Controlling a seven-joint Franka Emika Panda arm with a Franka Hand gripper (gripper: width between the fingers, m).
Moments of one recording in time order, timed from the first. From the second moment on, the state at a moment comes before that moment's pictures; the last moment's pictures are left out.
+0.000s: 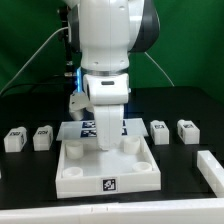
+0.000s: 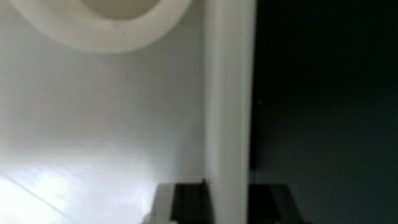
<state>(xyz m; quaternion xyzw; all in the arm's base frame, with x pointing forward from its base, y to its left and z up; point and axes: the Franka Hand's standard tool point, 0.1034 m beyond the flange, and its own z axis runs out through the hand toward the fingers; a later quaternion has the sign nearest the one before) 0.423 -0.012 0.008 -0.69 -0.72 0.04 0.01</state>
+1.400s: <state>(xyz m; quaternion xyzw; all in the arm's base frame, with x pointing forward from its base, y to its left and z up) 0.497 0.075 0.006 -0.72 -0.69 0.03 0.01</state>
